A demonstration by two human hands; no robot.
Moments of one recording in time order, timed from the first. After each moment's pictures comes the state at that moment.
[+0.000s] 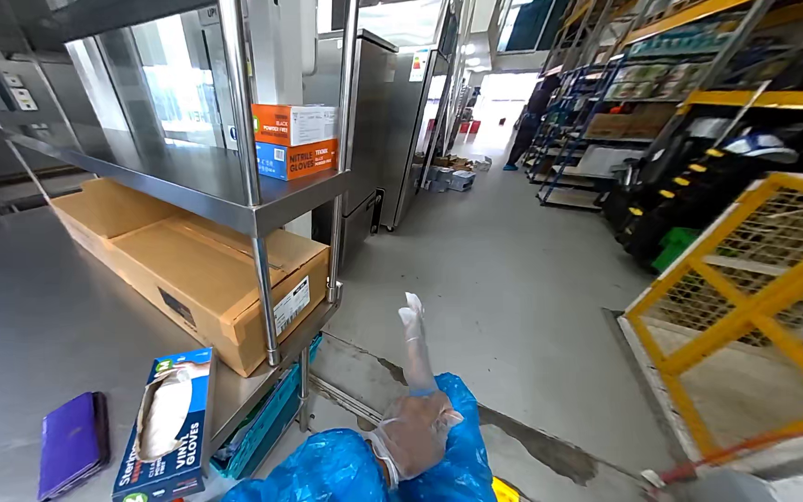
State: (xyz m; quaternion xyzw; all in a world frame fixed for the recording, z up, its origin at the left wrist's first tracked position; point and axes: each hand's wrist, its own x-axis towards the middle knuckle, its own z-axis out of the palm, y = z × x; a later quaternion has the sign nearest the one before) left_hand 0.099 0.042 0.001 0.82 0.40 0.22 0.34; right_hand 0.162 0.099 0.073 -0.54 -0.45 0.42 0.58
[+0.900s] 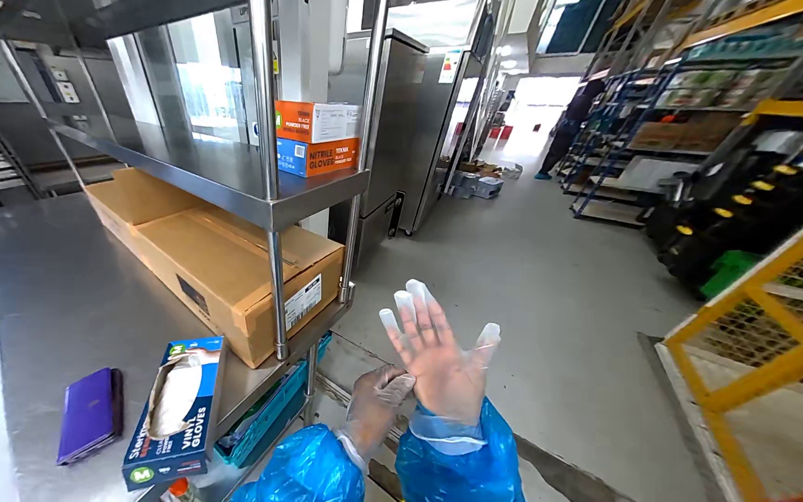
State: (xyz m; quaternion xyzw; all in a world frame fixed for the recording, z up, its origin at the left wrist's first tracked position) left_hand 0.063 0.055 -0.009 0.51 0.42 0.53 0.53; right_hand 0.177 0.100 0.022 -0.04 -0.36 0.67 0.65
